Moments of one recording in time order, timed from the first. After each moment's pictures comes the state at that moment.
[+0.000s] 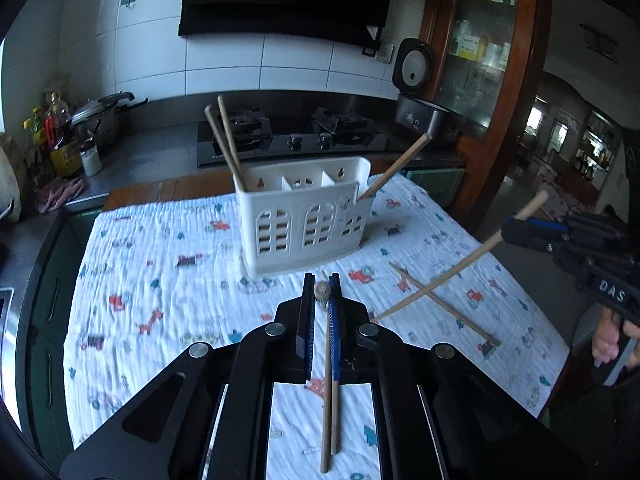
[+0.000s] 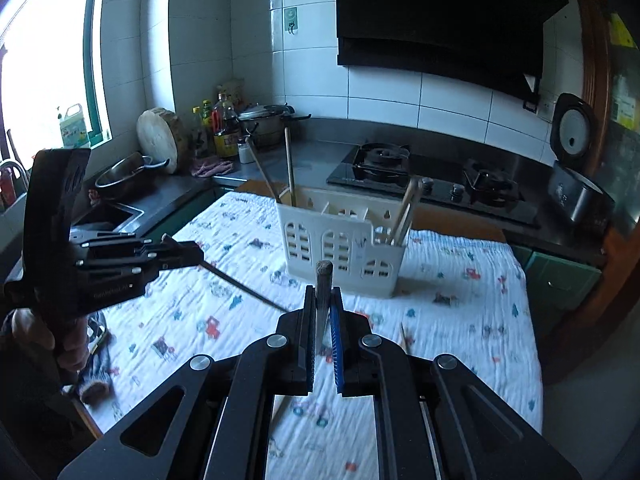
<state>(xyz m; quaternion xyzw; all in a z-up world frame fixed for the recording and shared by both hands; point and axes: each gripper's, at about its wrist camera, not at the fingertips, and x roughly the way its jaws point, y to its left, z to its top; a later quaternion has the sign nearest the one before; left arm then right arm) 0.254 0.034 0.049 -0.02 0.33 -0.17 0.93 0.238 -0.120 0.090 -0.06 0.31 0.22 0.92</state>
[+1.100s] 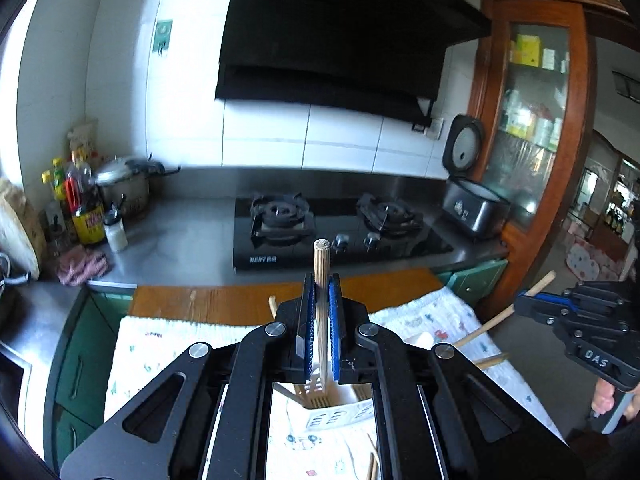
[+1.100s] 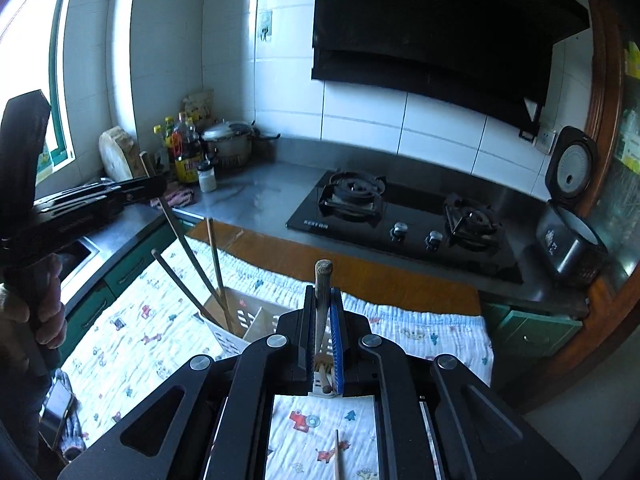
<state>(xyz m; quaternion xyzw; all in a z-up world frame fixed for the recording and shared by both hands) 0.403 0.053 0.152 -0.05 0.25 -0.09 0.96 0.390 -0.120 0.163 -0.08 0.31 0.19 0.93</state>
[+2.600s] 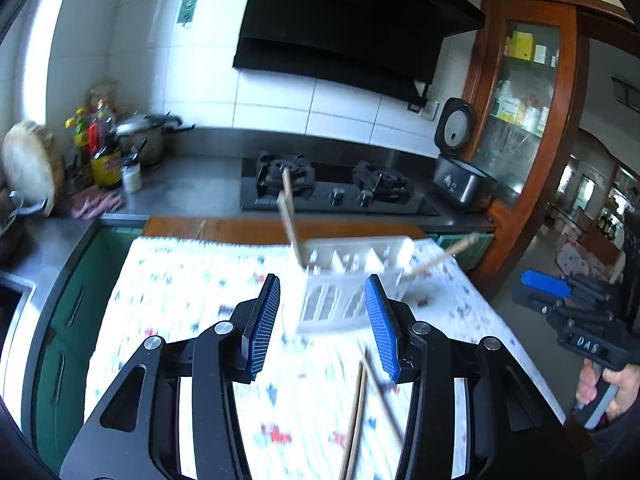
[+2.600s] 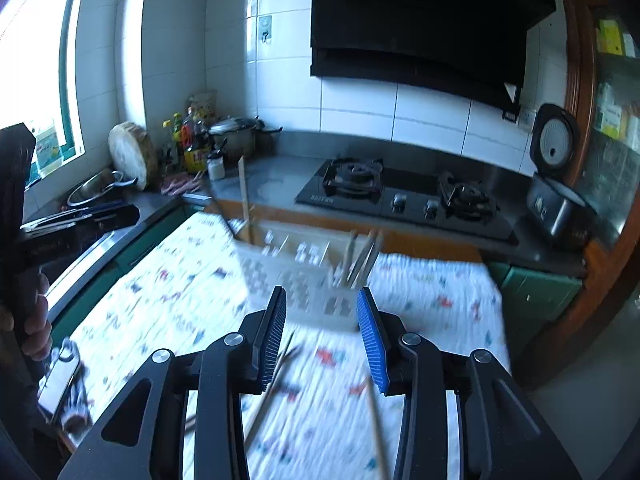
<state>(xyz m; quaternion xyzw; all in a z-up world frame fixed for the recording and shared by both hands) 0.260 0.077 0.086 -0.08 0.27 -0.09 0.95 0.270 -0.132 0.099 -0.06 0.30 0.17 0.94</state>
